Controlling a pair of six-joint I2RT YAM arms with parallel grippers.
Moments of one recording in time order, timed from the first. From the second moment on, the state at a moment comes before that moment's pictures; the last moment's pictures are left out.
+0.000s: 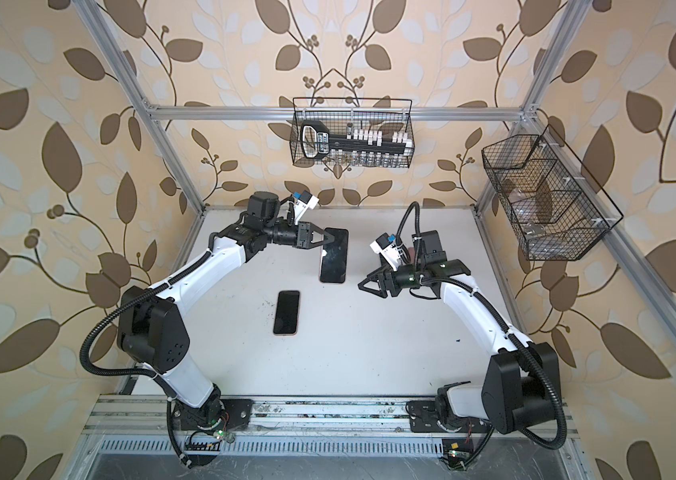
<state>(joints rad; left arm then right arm) -0.37 1.69 1.45 -0.25 1.02 -0.43 0.23 1.37 1.04 -0.59 -0.92 -0.19</state>
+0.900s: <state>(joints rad) -0.37 1.70 1.44 -0.12 1.09 -0.52 0.36 1.52 1.12 -0.53 -0.96 -0.24</state>
